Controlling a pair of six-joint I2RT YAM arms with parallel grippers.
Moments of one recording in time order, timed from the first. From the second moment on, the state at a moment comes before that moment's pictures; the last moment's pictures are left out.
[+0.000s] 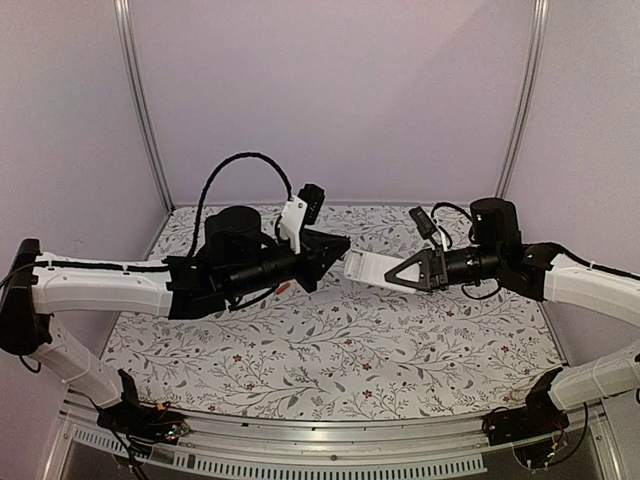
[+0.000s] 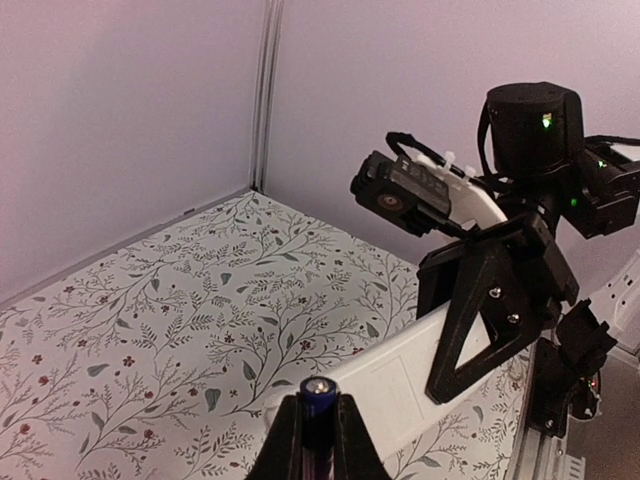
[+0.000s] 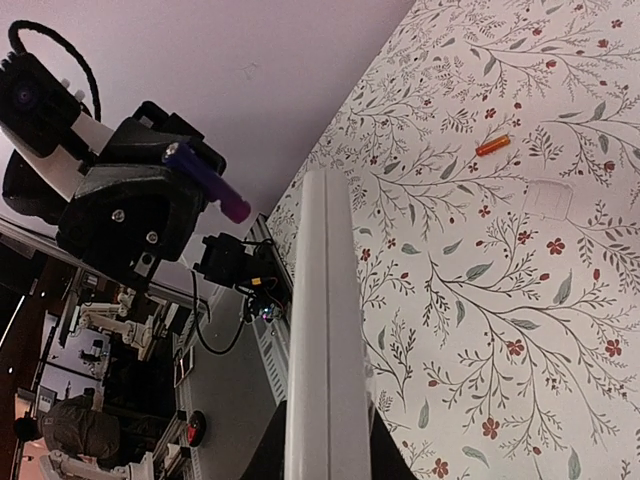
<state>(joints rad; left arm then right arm) -1.06 1.45 0.97 0.36 -0.08 -0.17 0.63 1.21 0.81 -0.04 -0.77 0.57</state>
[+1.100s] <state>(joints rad) -1.11 1.54 1.00 0.46 -0.17 -0.10 0.63 1.15 0.79 0.05 -0.78 0.70</state>
